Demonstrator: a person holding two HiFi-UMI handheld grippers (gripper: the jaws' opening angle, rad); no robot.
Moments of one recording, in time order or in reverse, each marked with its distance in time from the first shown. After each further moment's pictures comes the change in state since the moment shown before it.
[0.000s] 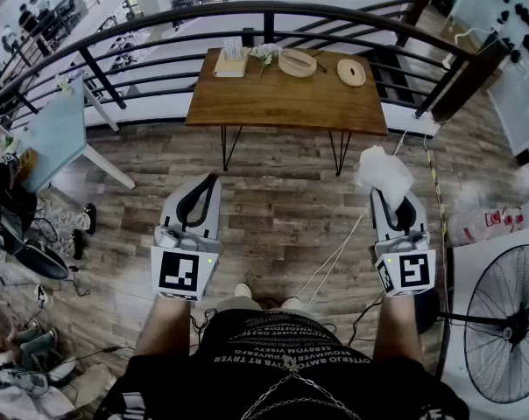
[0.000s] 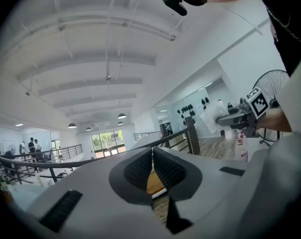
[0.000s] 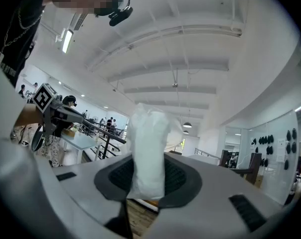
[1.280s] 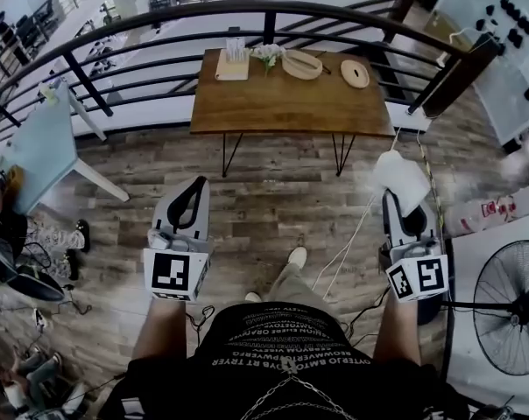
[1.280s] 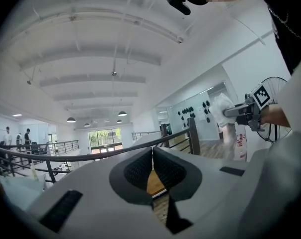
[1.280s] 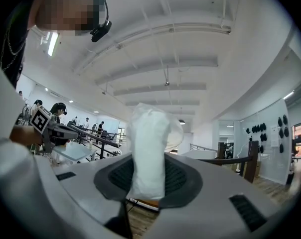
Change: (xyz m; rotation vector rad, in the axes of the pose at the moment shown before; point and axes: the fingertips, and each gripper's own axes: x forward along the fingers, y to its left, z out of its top) left arm -0.002 0.141 -0.078 -0.068 -0.001 -0.027; right arm 0.064 0.079 0.017 0.131 -0.006 -0.080
